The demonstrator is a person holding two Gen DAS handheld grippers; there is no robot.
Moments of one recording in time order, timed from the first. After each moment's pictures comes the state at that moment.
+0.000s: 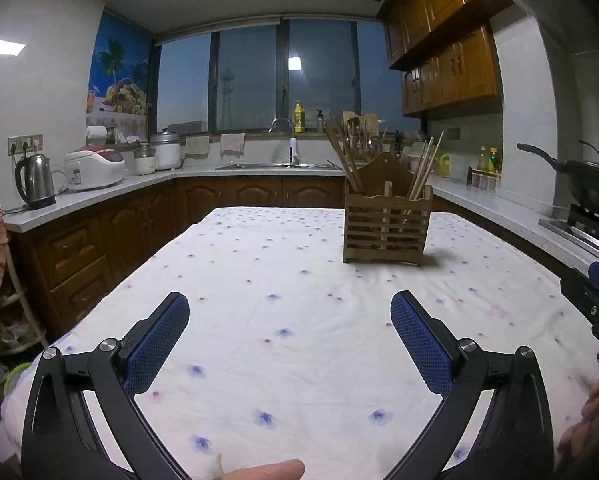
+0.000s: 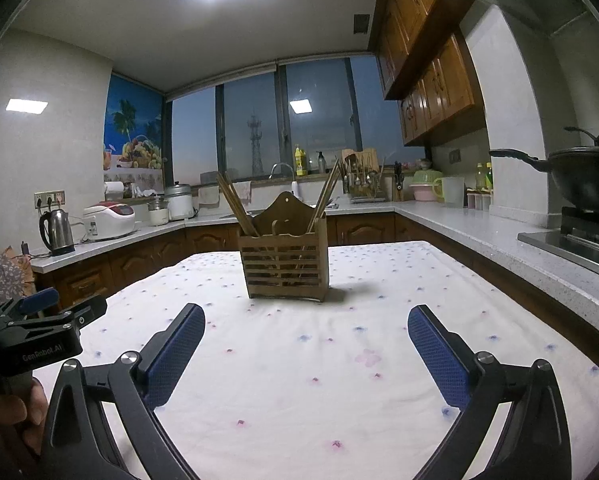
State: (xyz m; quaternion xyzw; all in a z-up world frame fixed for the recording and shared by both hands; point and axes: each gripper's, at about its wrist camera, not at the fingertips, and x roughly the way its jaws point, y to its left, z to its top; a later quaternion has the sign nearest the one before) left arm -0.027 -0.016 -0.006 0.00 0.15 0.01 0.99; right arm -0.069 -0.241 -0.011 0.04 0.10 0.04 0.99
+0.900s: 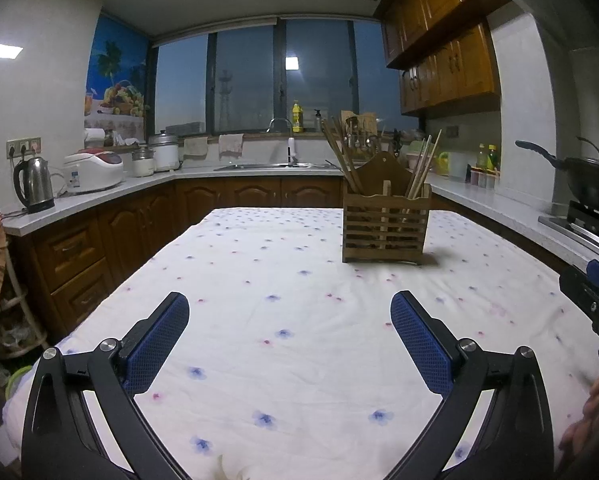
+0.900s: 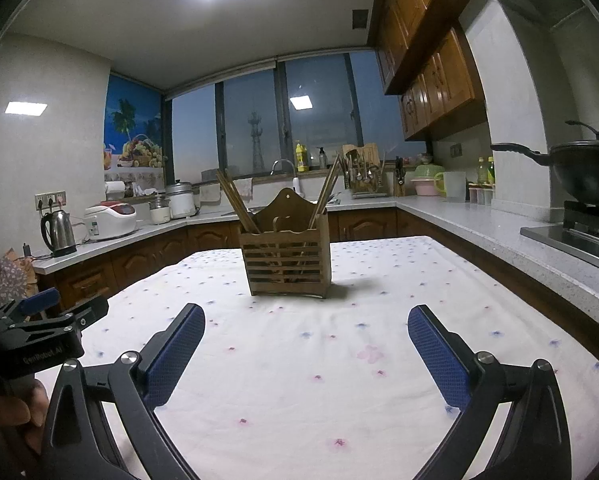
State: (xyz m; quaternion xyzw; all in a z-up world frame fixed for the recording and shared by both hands) left arm -0.027 -0.017 -0.005 0.00 0.15 0.01 0.99; right arm -0.070 -0.239 -0.013 0.04 0.10 0.05 0.99
